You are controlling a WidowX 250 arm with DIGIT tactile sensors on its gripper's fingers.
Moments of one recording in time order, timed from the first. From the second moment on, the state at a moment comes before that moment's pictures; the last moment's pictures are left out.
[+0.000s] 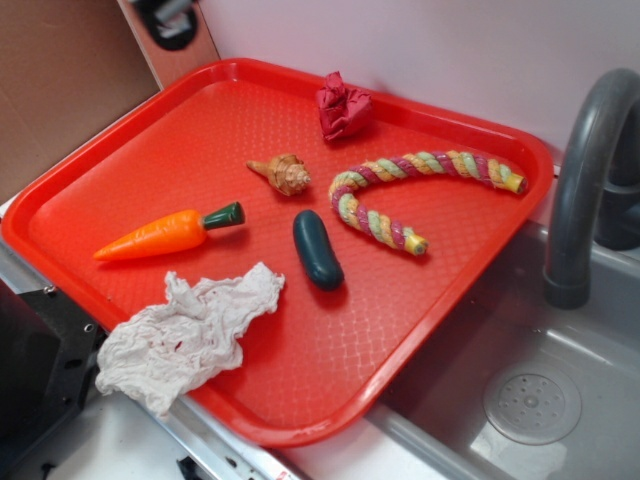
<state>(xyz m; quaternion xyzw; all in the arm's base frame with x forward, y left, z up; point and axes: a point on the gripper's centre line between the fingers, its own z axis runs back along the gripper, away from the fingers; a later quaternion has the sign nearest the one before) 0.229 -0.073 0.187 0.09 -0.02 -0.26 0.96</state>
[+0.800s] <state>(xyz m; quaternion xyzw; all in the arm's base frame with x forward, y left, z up) 0.269 -0.116 0.087 0.19 0.10 -0.54 0.81</state>
